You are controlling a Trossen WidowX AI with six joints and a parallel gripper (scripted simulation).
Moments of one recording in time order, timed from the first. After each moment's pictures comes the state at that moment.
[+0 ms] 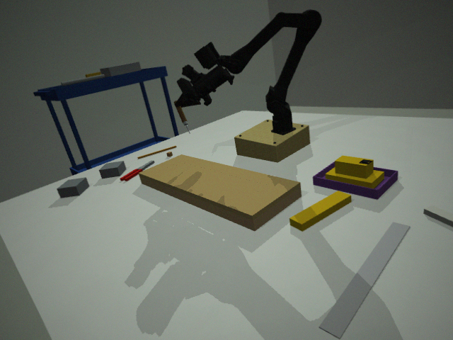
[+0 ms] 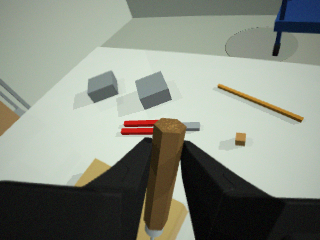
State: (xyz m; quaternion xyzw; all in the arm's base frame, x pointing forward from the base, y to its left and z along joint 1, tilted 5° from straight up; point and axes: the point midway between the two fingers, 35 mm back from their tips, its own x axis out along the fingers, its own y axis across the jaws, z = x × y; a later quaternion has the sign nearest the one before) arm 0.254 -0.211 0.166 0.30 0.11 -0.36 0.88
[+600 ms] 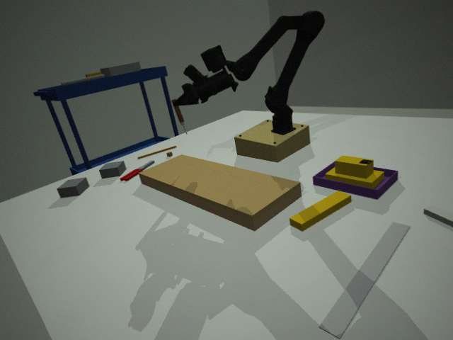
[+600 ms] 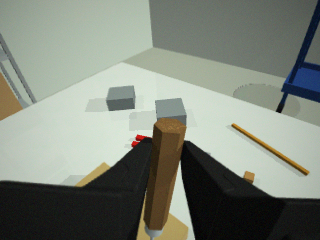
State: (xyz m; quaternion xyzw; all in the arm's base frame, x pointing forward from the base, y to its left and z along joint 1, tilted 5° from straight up) arm 0.273 -0.179 0.177 0.17 0.08 -0.33 0.93
